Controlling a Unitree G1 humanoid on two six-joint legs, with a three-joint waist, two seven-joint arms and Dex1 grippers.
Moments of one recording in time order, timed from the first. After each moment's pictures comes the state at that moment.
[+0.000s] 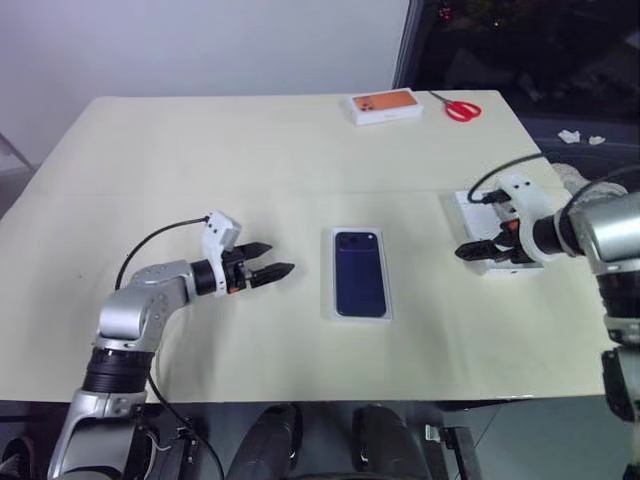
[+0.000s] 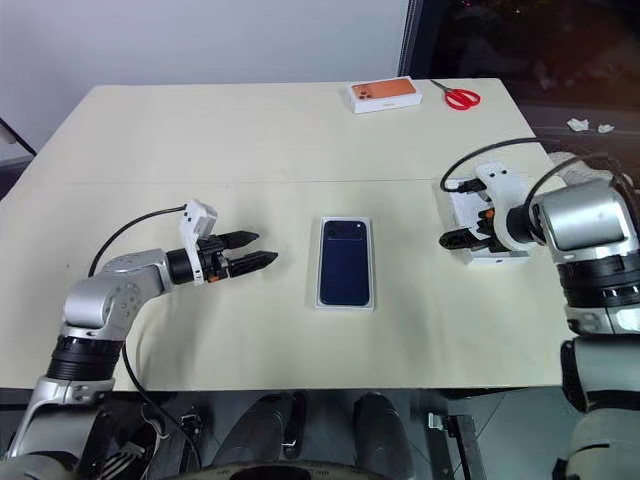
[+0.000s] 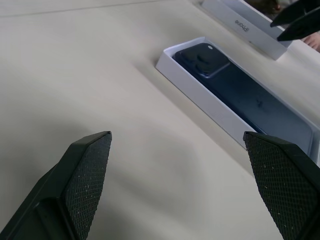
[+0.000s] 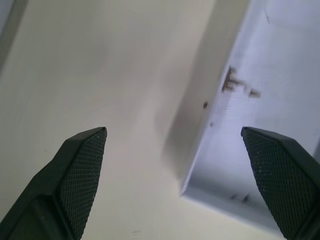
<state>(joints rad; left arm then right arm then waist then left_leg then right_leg) -0.39 0.49 0.03 0.00 -0.49 0.69 -0.87 -0.83 -0.86 0.10 0.11 0.16 1.53 0.87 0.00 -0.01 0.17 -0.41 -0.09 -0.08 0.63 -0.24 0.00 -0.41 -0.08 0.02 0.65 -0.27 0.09</state>
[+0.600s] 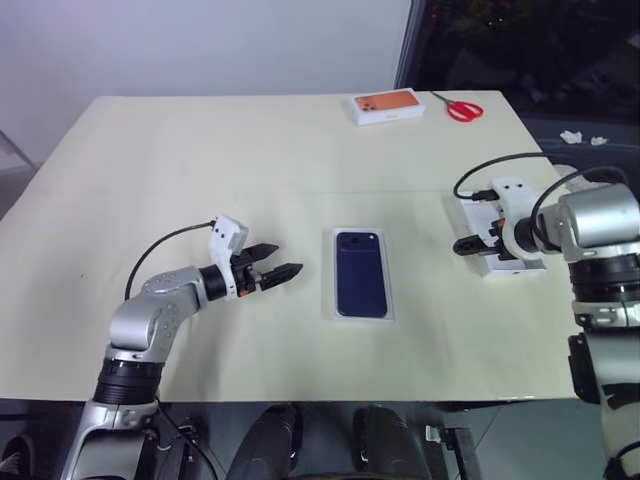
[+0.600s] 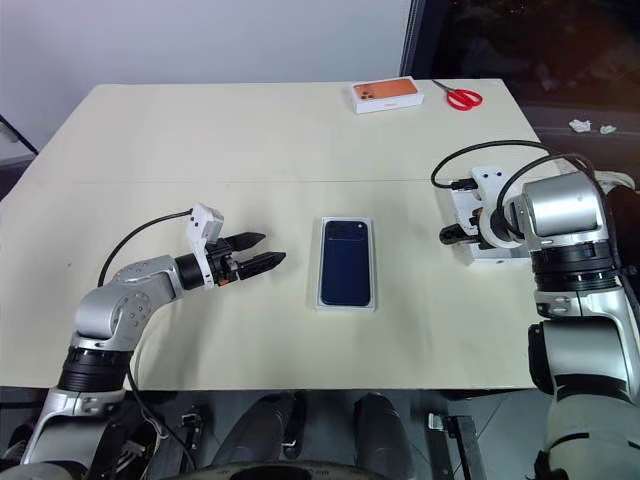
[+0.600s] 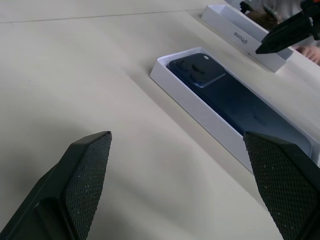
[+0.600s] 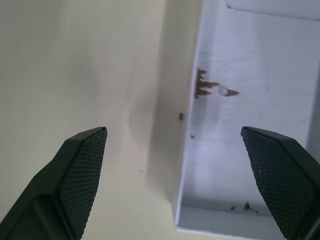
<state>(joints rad) -0.35 0.44 0.04 -0.07 -0.51 0.69 -0.79 -0.85 -0.76 0.06 0.22 0.17 1.54 0.57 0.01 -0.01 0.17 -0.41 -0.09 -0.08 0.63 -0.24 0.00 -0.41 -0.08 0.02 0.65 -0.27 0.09</state>
